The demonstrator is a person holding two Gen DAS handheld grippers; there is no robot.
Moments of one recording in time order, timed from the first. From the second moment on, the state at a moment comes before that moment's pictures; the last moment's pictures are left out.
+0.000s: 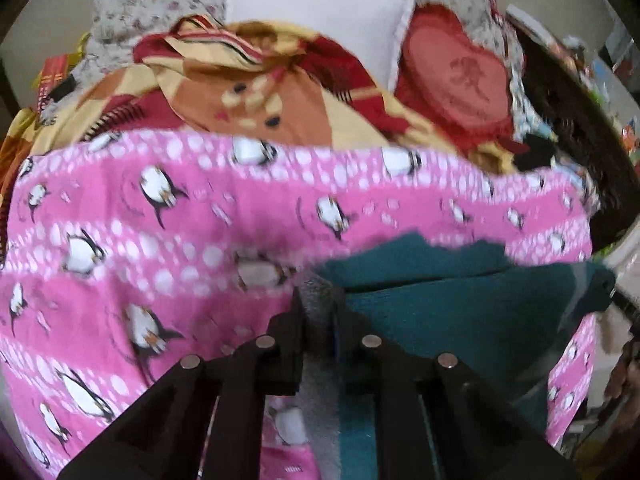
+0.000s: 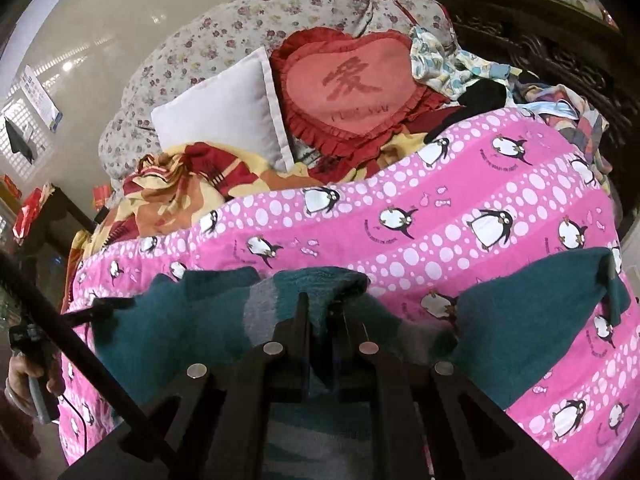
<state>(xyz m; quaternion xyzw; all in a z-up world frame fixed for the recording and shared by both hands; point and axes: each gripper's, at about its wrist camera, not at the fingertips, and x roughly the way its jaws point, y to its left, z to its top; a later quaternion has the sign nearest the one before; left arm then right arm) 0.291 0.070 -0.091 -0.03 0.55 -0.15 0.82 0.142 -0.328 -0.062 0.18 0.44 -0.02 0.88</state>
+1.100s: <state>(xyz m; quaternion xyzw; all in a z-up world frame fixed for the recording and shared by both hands) 0.151 0.078 -0.098 -0.27 0.57 -0.11 0.77 0.139 -0.342 -0.139 0.39 0.51 0.00 0.76</state>
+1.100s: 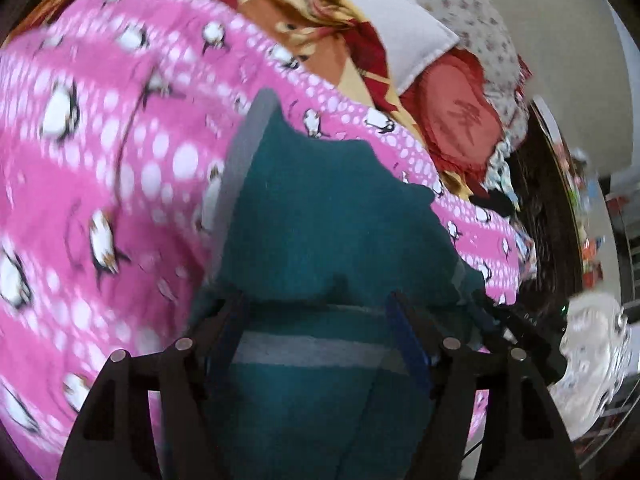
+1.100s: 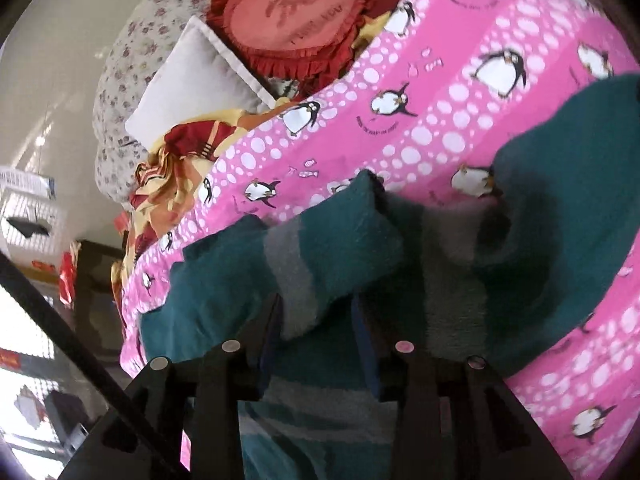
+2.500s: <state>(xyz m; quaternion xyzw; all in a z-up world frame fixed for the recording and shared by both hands) 0.139 0.083 -0.074 -0.17 0.54 -0.04 0.83 0.116 -0.308 -0.081 0.24 0.50 0.05 0.83</state>
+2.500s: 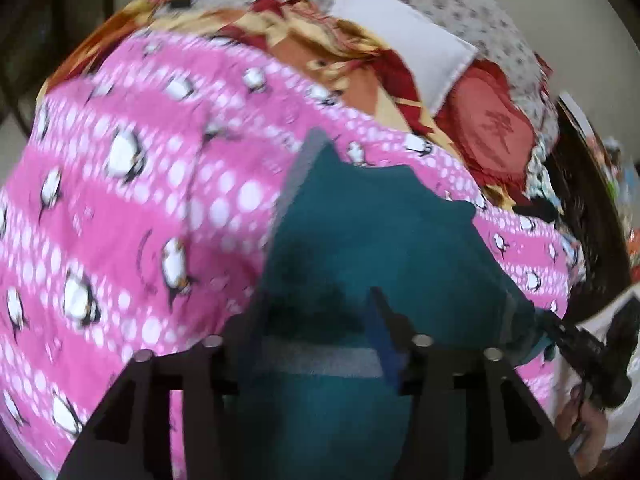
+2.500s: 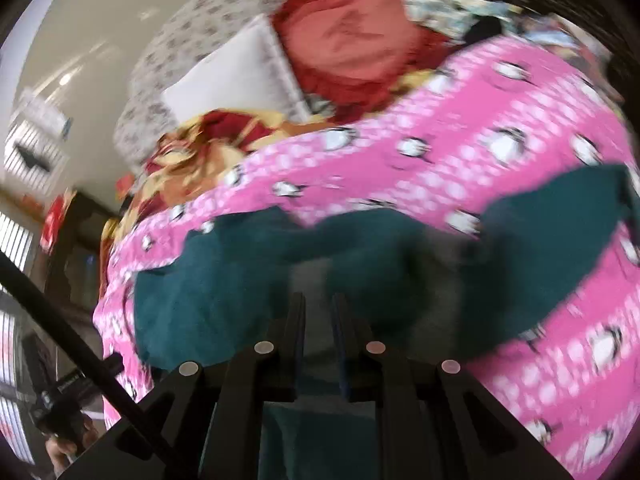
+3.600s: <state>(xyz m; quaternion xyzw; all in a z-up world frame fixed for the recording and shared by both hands) 0.235 0.054 -0.078 -0.08 0.53 -0.02 0.84 0.054 -0.426 -0.108 0.29 0.46 -0.10 0.83</state>
